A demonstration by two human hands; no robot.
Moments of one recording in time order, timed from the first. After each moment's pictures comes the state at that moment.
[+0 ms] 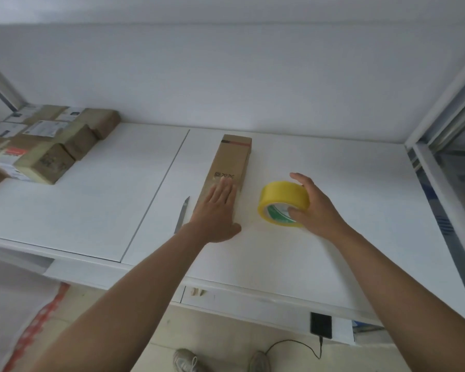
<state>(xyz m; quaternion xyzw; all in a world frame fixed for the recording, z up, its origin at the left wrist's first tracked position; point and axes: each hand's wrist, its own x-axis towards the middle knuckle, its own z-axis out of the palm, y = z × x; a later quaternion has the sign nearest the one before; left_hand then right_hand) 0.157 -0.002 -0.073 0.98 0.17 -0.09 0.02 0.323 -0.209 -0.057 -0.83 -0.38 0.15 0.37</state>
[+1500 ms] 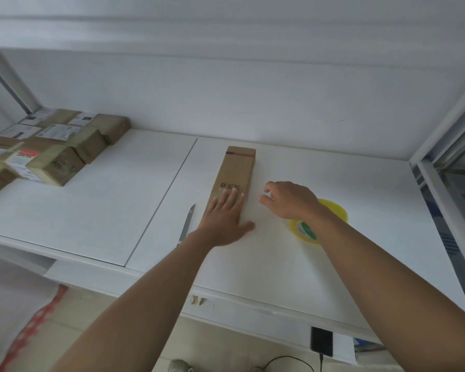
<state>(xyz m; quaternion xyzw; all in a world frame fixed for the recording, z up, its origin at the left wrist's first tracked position) 0.160 -0.005 -0.063 0.96 0.21 -0.04 0.19 0.319 -0.123 -0.016 -0.88 -0.46 0.13 0.04</state>
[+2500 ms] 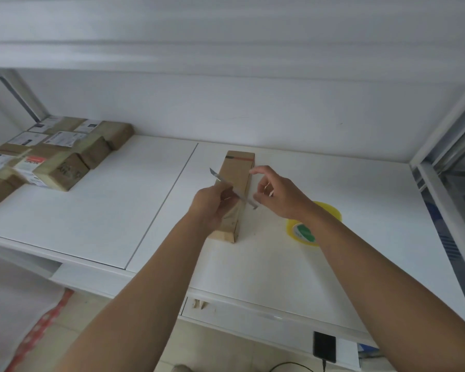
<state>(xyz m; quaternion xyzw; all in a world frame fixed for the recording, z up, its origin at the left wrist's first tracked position) 0.170 -0.009 0.005 0.41 0.39 0.21 0.80 0.318 -0.131 -0.006 -0.76 -0.52 0.17 0.35</state>
